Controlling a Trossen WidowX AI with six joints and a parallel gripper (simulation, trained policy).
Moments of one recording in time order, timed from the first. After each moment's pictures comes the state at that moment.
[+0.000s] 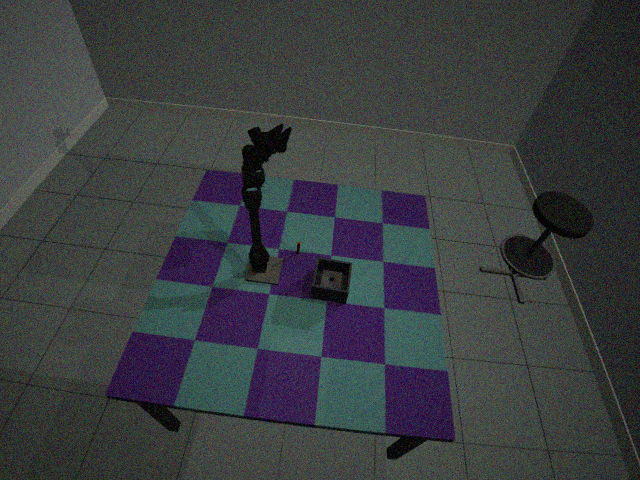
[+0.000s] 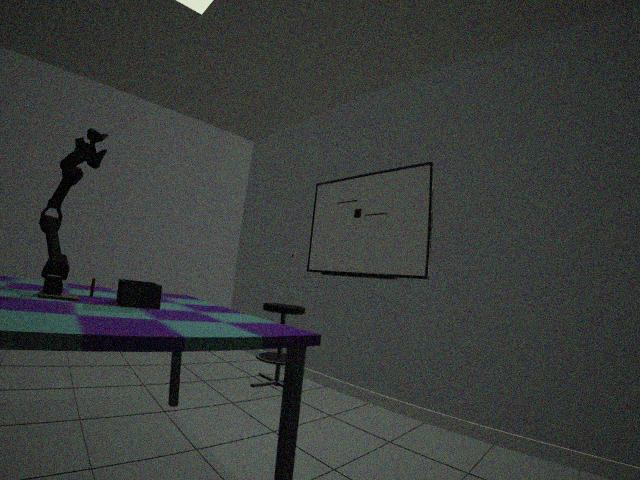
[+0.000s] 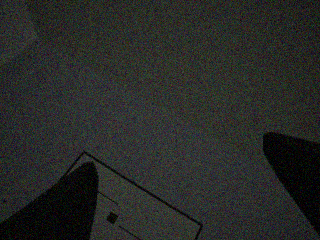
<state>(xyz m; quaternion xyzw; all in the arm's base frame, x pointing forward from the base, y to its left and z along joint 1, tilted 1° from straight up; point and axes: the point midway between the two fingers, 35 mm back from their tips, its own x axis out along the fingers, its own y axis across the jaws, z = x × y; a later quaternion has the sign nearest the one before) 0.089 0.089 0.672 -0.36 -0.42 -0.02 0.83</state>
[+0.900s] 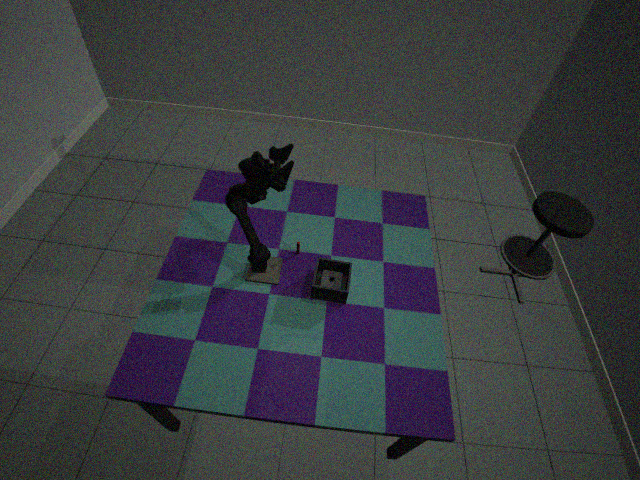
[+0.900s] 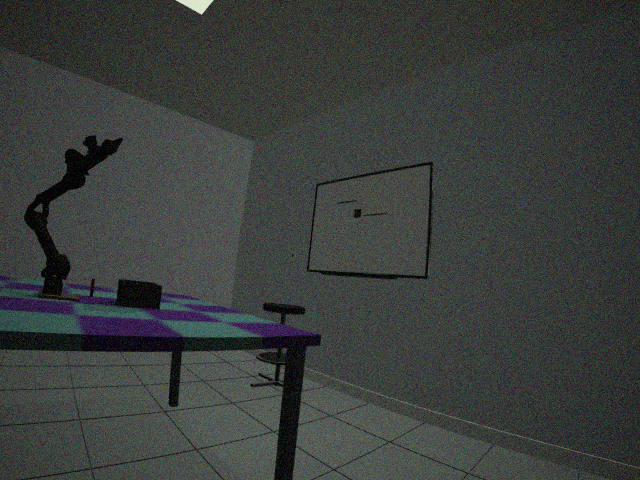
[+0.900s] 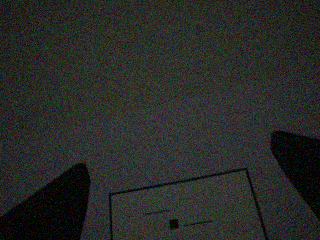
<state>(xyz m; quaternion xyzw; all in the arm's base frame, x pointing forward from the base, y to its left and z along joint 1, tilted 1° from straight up) 0.112 -0.024 0.651 0.00 -0.44 0.01 0.90</state>
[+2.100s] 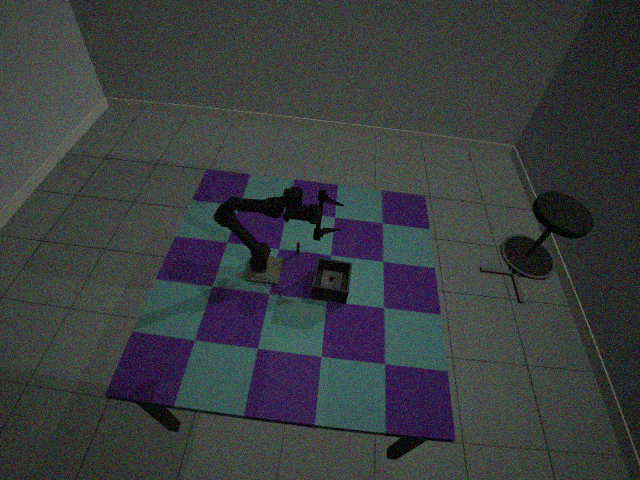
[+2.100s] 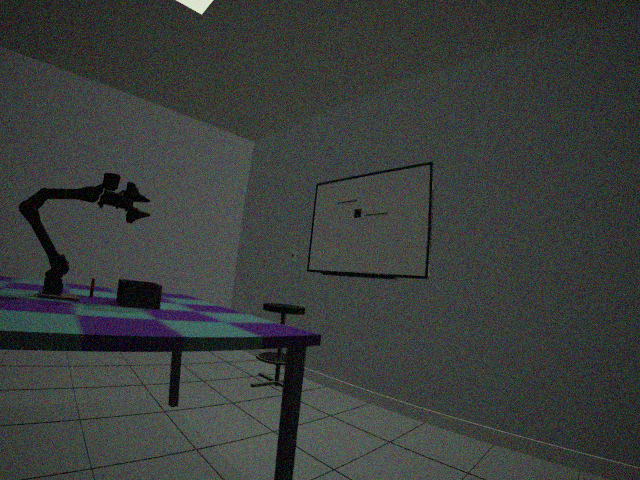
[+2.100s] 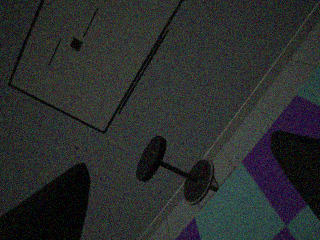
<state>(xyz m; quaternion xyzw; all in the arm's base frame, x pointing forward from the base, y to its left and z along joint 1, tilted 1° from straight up) 0.293 -0.056 0.427 0.42 -0.03 -0.05 0.90</state>
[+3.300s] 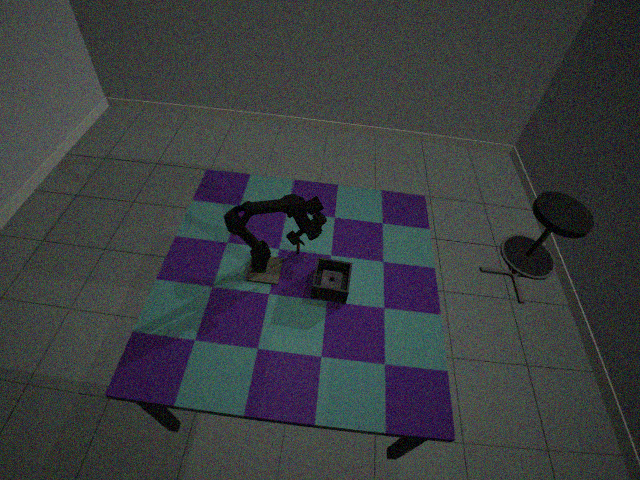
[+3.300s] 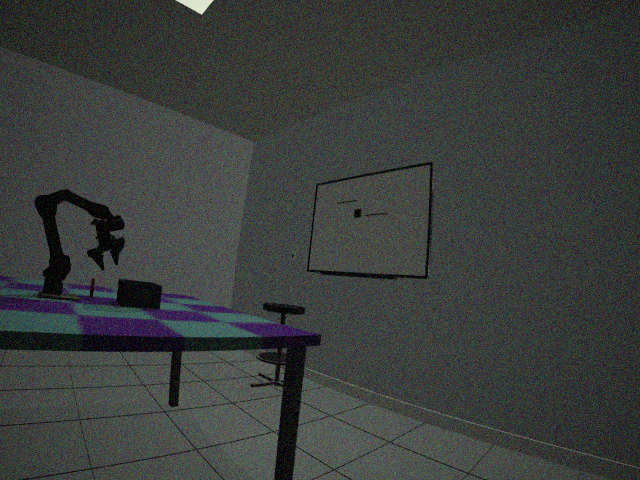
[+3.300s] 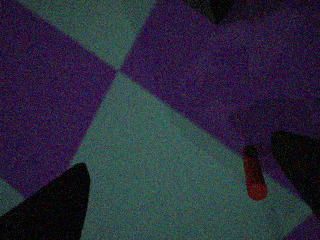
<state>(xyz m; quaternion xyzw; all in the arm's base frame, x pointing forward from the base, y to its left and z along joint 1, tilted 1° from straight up) 0.229 0.070 0.171 0.42 0.49 -0.25 0.72</state>
